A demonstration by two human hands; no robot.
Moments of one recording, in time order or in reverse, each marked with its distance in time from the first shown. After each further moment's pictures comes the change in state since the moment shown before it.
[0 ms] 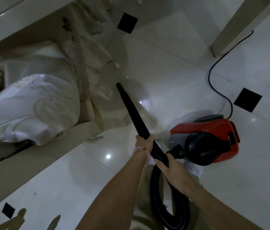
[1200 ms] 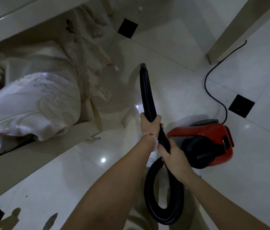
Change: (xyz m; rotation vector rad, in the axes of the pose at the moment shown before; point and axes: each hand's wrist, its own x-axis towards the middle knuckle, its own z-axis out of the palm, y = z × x) left_hand -0.013 0.061 0.025 -0.471 -0.014 0.295; right_hand 0.013 -0.025 -0.021 0.082 0.197 -0.077
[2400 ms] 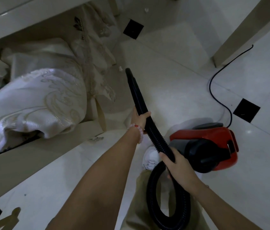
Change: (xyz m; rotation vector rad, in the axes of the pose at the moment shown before) left_hand 0.040 0.019 -0.048 0.011 -0.134 -0.144; right_hand -0.009 0.012 0.003 0.034 -0.083 0.007
